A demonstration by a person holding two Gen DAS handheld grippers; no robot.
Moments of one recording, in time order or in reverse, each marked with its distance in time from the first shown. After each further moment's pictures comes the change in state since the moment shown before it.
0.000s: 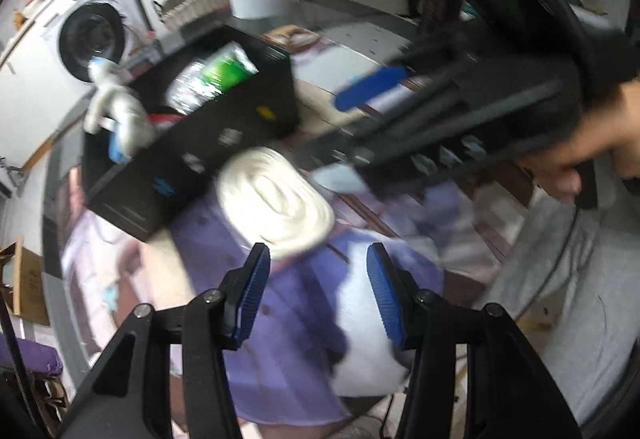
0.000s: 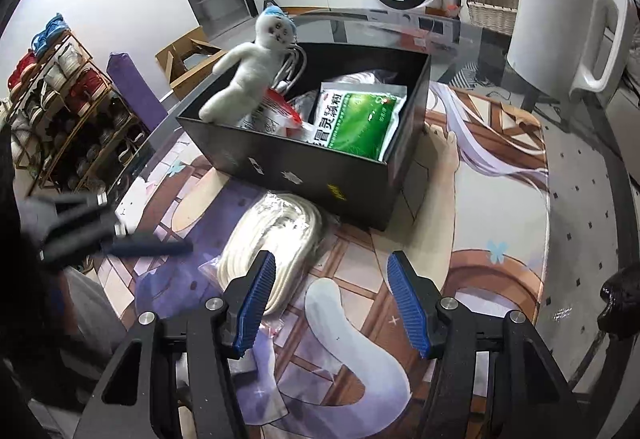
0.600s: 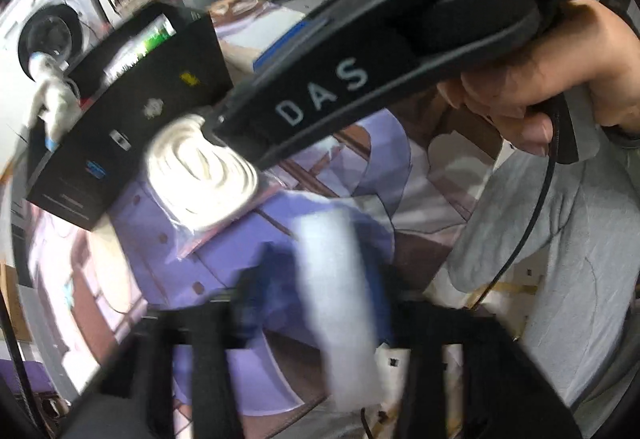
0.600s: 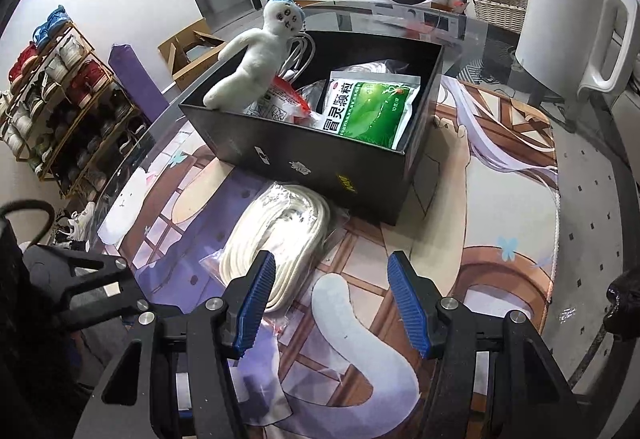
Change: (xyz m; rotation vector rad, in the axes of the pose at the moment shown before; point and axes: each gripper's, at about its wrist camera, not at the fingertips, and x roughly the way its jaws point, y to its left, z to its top) left arm 0.019 -0.029 -0.006 0.075 0.114 -0.129; right arm 0.008 0.007 0.001 -0.018 0.022 0.005
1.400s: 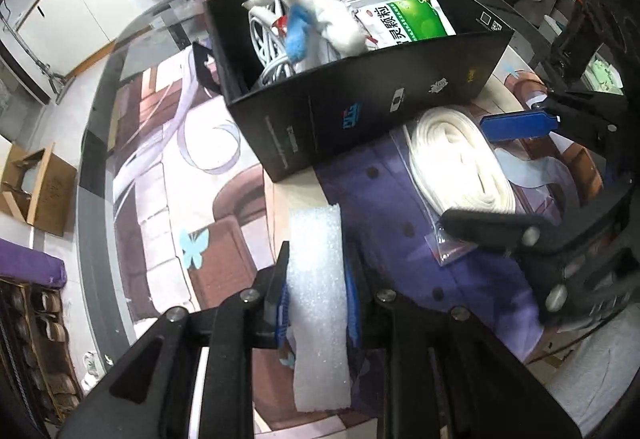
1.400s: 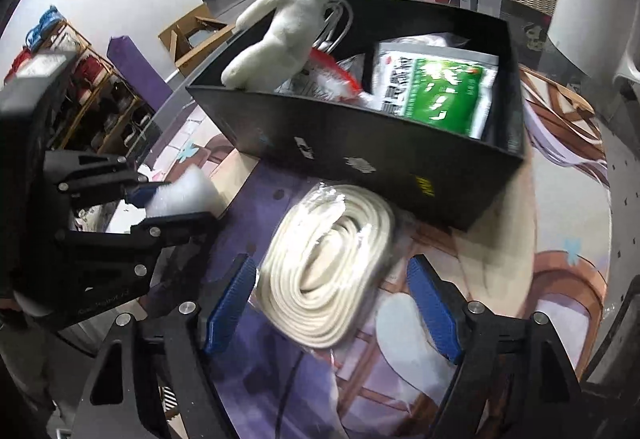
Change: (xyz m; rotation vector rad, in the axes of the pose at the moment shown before) left arm -0.013 0.117 -0.017 -0.359 0.023 0.273; right arm 0.040 0.034 0.015 0.021 0.078 0.028
